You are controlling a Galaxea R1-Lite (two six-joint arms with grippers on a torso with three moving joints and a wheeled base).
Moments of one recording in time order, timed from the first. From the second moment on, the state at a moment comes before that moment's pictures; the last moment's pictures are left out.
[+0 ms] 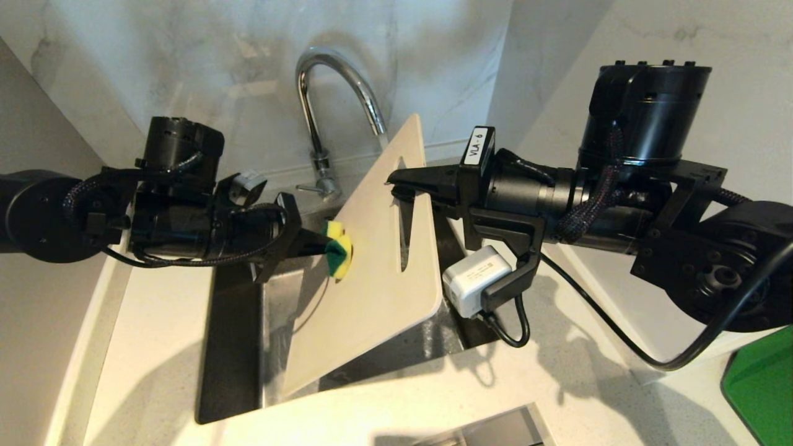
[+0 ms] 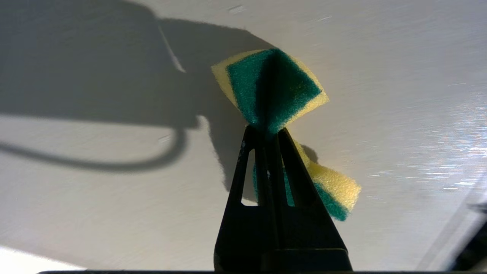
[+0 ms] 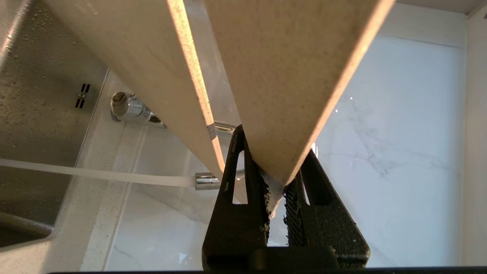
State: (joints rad) left arm -0.48 1.78 -1.36 0.07 -0.40 -0.90; right arm 0.51 1.64 -1.17 -0.50 0.63 -2.03
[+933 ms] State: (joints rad) left arm -0.28 1.83 -0.99 -0.17 -0.42 -0.77; right arm 0.51 1.63 -1.17 -0.51 0.63 -2.01
